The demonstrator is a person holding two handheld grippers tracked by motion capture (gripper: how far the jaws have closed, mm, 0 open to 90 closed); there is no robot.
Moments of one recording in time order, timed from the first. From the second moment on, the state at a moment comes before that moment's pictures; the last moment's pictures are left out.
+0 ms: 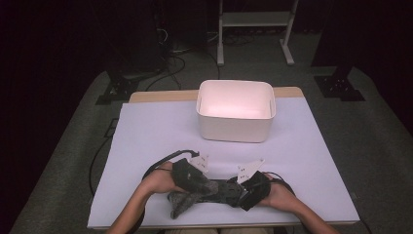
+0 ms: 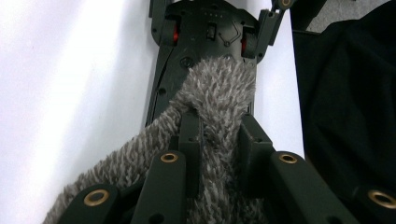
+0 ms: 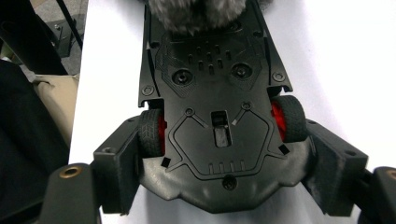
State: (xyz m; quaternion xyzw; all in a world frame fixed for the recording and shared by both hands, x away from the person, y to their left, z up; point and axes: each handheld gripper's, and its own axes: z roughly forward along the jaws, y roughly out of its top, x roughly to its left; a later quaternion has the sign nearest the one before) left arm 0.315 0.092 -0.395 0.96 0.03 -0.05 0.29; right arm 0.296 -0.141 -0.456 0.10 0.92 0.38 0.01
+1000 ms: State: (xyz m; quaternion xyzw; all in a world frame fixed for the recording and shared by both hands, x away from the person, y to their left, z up) left arm 0.313 0.087 -0.397 0.96 0.01 -0.06 0.28; right arm 0.294 -0.142 -0.458 0.10 0.91 0.40 0.01
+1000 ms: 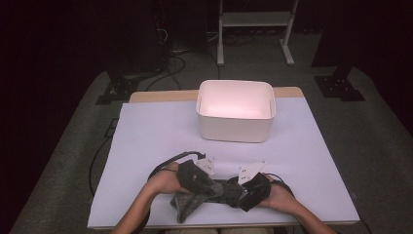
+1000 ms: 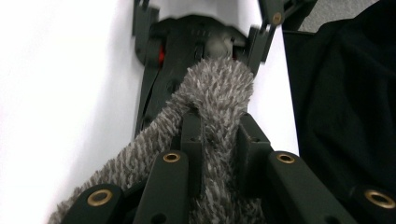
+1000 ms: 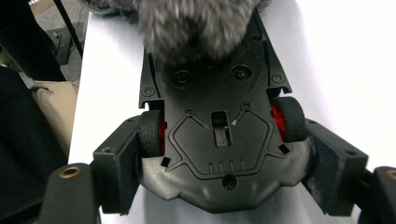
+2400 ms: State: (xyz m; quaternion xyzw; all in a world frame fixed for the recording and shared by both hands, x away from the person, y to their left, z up) left arm 0.314 0.033 -0.398 0.95 -0.04 -0.07 0.29; right arm 0.286 -0.147 -0.455 0.11 0.91 0.40 0.03
